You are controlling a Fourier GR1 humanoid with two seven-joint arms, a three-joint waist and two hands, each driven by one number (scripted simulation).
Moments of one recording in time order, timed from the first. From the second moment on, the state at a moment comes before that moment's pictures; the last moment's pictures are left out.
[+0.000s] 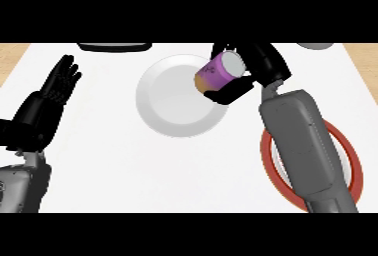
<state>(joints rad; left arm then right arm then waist) -0.26 0.28 0.09 -1.61 0.05 -0.08 0.10 -0.82 -0.06 0.01 -1.23 0.72 0.21 0.11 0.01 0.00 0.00</state>
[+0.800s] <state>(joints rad) -0.33 0.25 0.06 -1.60 0.03 -0.08 0.13 -1.11 0.00 0.22 -0.57 0.61 -0.16 0.09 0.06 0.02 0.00</state>
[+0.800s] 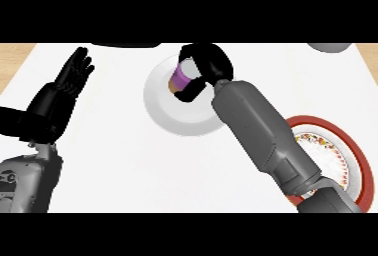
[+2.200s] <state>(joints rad) -0.33 0.24 0.08 -1.59 0.02 -0.08 0.13 -1.18 -0.03 0.00 -0.35 0.01 -0.29 -0.25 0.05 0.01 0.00</state>
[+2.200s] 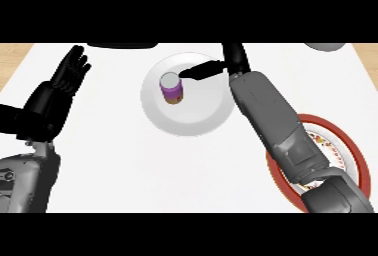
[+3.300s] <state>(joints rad) -0.32 0.25 0.11 -1.58 0.02 -0.11 0.11 -1.03 -0.41 -0.11 -0.23 0.00 0.12 -0.54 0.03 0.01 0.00</state>
